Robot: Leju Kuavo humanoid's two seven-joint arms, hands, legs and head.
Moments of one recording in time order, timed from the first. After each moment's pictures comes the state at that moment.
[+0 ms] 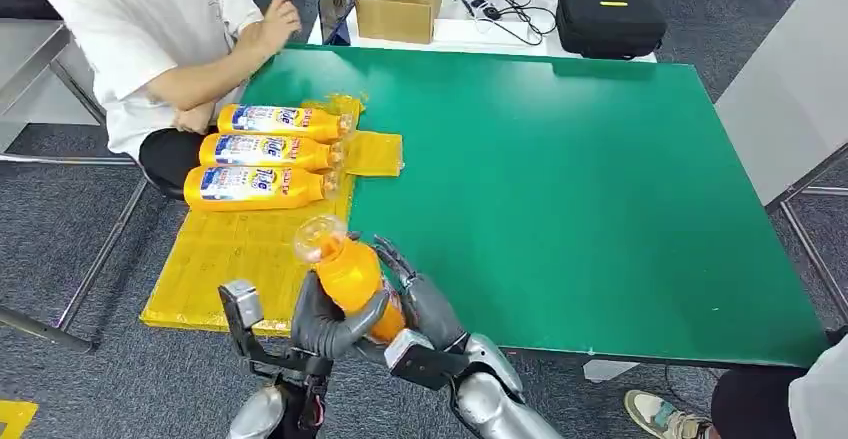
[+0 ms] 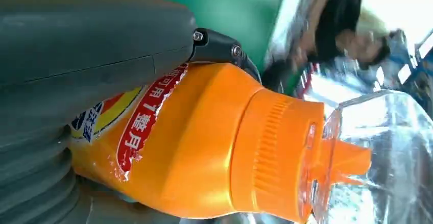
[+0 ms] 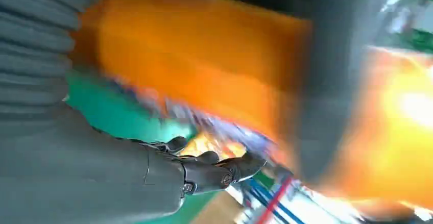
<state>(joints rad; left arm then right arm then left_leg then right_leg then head) 0.02 -0.14 -0.43 -1.52 0.35 0.07 -0.38 -0.25 0.18 0.71 -1.05 0.33 -0.22 -0.56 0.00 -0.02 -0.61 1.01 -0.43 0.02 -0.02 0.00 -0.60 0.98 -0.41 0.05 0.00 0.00</state>
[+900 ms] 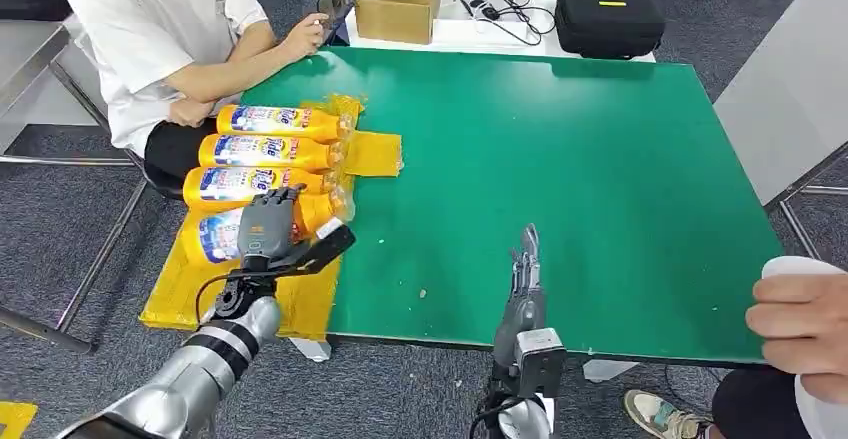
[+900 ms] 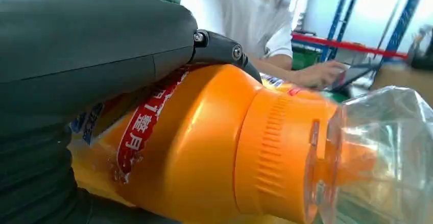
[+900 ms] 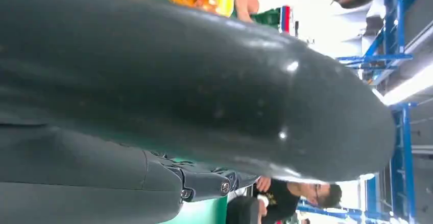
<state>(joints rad) -0.52 0.00 -0.35 -0.70 -1.02 0.52 0.01 -0.02 0.25 0.40 -1.29 -0.01 -0.35 -0.69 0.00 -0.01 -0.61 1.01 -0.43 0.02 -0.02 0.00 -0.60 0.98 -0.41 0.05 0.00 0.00</state>
